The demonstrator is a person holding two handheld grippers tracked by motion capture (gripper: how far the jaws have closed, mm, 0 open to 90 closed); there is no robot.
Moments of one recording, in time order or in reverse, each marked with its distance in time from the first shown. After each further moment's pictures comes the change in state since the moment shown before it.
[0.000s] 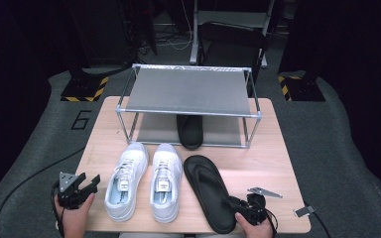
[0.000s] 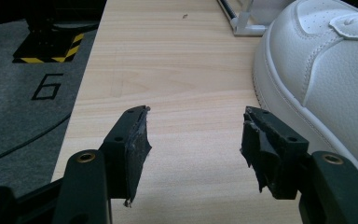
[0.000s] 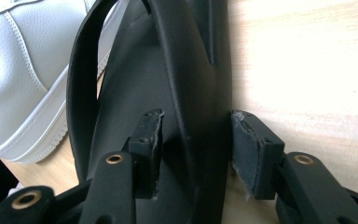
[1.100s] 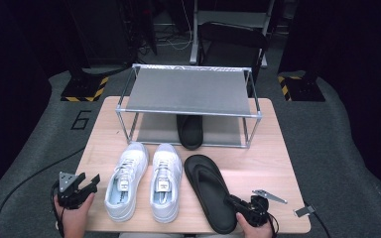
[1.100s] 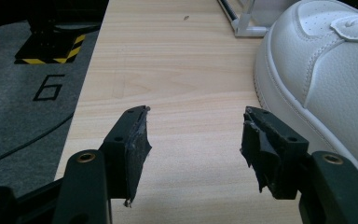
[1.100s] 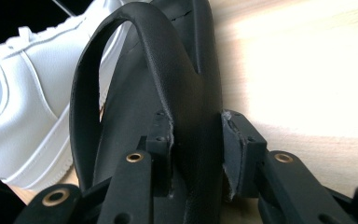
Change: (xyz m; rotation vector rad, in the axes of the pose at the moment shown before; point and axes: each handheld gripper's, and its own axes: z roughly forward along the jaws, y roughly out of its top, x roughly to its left) left arm 0.000 0.001 0.000 0.000 0.002 -0.004; right arm 0.003 -0.006 -0.008 -0.104 -0.002 0.104
